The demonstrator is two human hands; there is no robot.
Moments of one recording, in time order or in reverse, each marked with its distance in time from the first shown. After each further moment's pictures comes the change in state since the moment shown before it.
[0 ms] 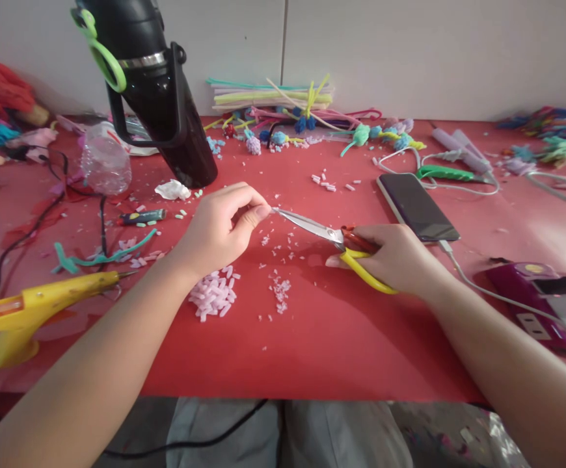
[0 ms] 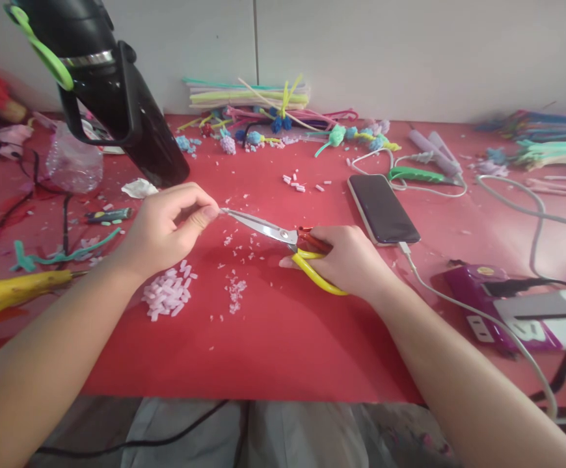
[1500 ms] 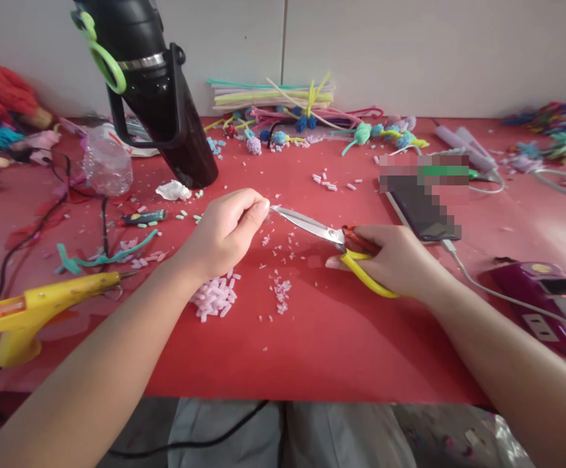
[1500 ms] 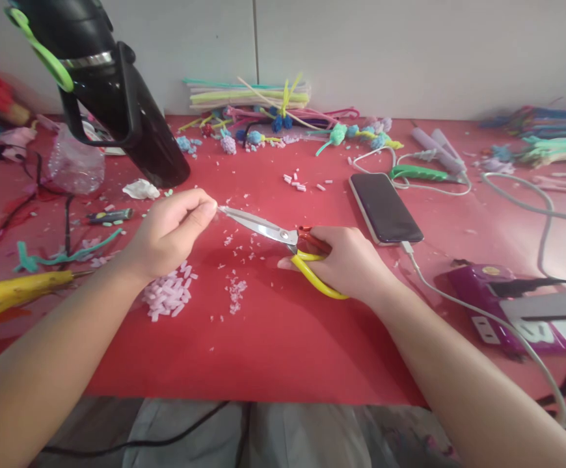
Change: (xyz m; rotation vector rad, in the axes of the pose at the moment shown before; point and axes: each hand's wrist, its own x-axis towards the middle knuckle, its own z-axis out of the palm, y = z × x) left_hand -0.001 0.009 0.002 -0.098 -0.077 -0.156; right_hand -0.002 0.000 0.002 -0.009 0.006 0.000
